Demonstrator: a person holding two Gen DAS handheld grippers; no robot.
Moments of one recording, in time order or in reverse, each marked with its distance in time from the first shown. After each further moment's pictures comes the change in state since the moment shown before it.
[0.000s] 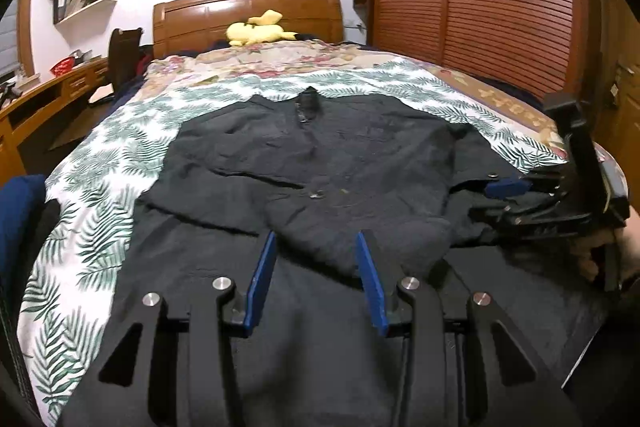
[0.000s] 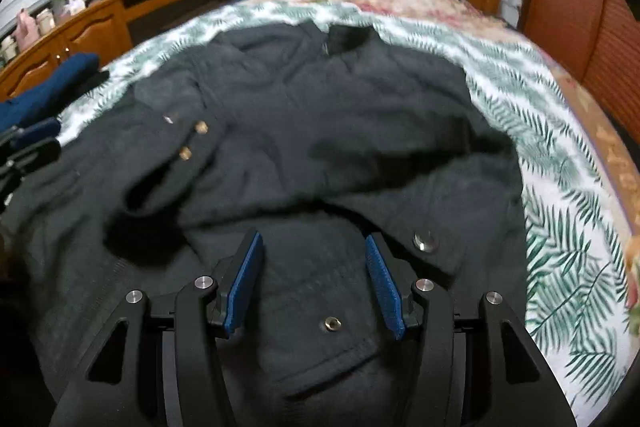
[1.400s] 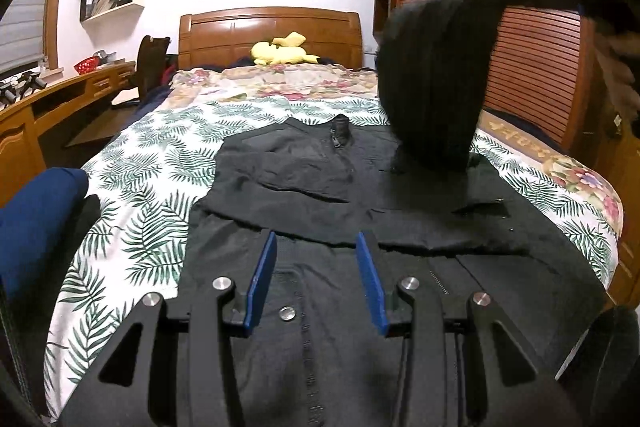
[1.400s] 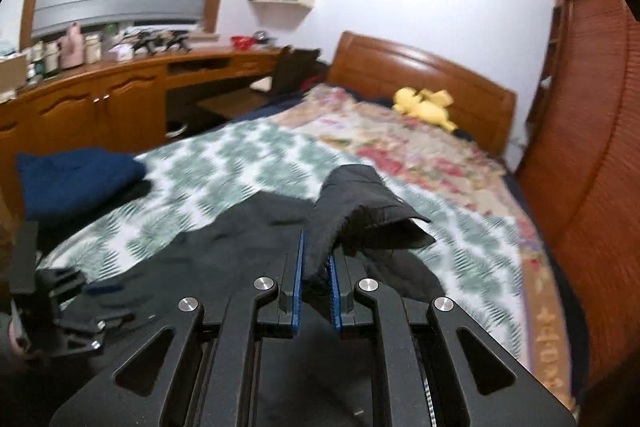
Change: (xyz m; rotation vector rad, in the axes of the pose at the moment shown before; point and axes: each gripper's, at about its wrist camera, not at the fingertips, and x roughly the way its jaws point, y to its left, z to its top) left arm -0.060 0.056 -0.007 -0.073 -0.088 0.038; right arm -0.156 0.075 0.163 -0.229 -0.314 -0.002
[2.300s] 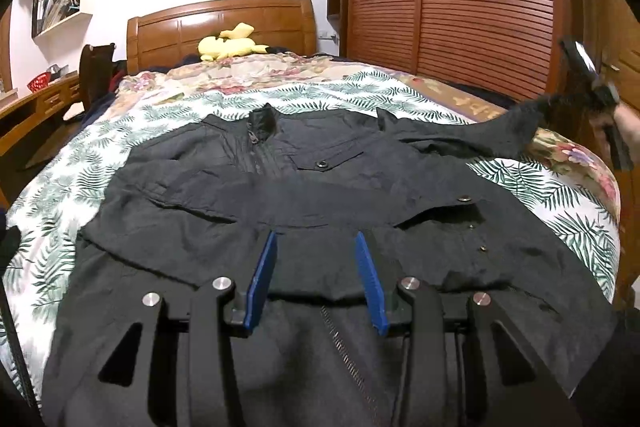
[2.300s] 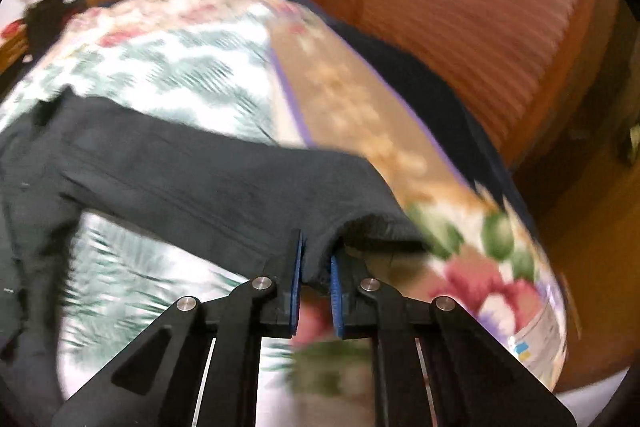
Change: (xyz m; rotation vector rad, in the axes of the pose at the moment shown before) left arm 0.082 -0.103 0.012 0.099 0.036 -0.106; right arm -0.032 -0.323 -0.236 0.459 0.343 -0.545
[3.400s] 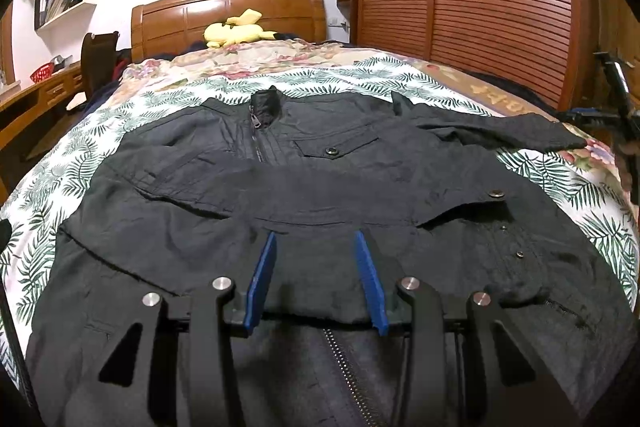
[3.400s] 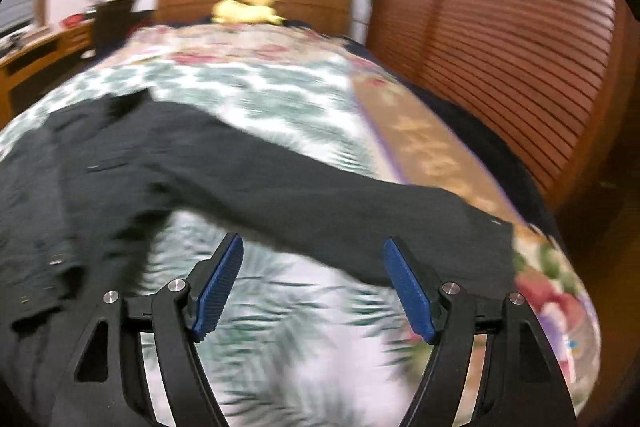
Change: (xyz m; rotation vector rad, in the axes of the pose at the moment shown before) left arm 0.051 -0.003 -0.002 -0.010 0.043 0.032; right arm 0.012 0.031 -0.032 -0.057 -0.129 0.051
